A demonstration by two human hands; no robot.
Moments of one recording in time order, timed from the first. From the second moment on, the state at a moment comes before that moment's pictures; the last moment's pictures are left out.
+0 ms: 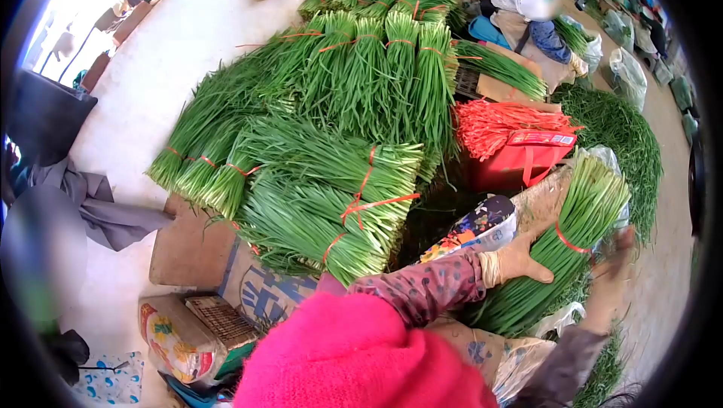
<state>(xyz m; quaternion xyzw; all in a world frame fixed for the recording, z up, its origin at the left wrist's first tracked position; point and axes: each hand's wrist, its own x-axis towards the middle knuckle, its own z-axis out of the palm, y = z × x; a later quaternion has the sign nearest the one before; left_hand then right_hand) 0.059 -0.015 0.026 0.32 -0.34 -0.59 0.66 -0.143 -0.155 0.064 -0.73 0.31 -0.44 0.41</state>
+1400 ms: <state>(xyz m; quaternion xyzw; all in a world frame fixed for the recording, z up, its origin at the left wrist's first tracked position) 0.386 0.065 -0.037 0.81 -0.59 -0.04 -0.04 -0.205 -0.004 -0.093 -0.71 0.59 0.08 0.38</state>
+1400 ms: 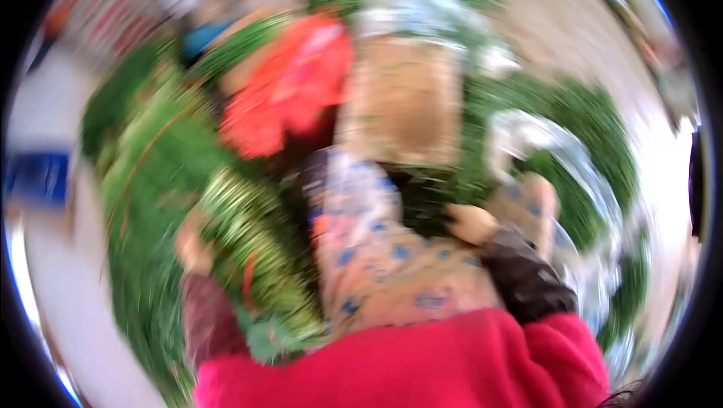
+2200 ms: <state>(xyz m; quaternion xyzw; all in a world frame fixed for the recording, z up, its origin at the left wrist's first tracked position) -0.201 -0.166 -0.054 0.35 -0.65 -0.67 0.08 -0.450 -0.016 -0.085 -0.41 0.85 -0.26 0.18</state>
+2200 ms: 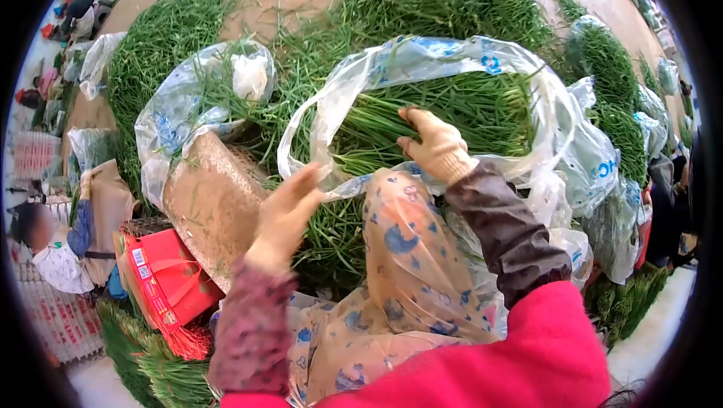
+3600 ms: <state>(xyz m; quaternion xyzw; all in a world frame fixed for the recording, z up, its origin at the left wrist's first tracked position) -0.309 -0.198 -0.181 0.33 -0.83 -0.42 -0.14 -0.452 -0.086 -0.144 -0.40 0.70 -0.23 0.54</state>
